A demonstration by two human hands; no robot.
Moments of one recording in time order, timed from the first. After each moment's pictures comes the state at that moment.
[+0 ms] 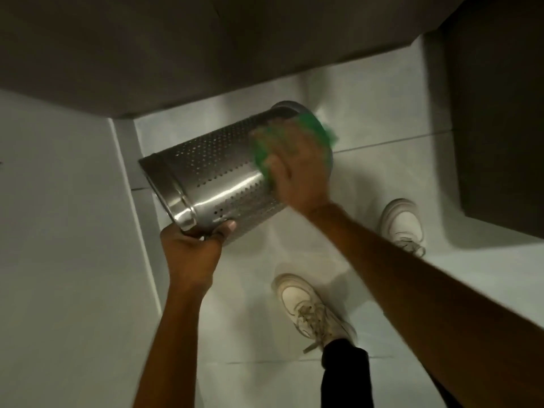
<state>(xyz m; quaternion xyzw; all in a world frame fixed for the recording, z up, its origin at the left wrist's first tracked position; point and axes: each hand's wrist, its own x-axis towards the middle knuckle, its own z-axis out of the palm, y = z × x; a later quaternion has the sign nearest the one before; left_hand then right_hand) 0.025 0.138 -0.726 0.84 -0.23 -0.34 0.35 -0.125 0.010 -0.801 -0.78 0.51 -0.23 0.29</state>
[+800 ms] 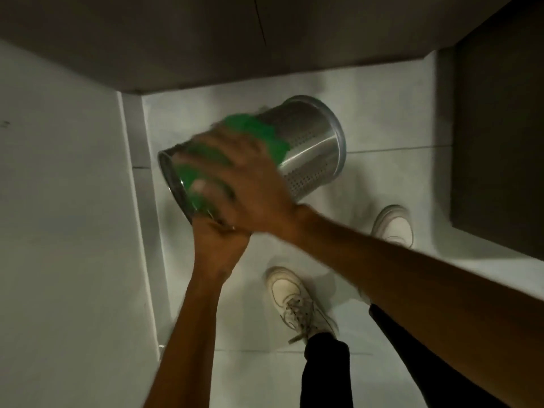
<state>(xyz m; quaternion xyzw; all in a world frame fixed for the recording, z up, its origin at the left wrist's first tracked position) 0.000 0.140 -0.723 0.82 -0.24 -0.37 0.36 -0.060 0.042 -0.728 -0.87 0.27 -0.21 0.35</state>
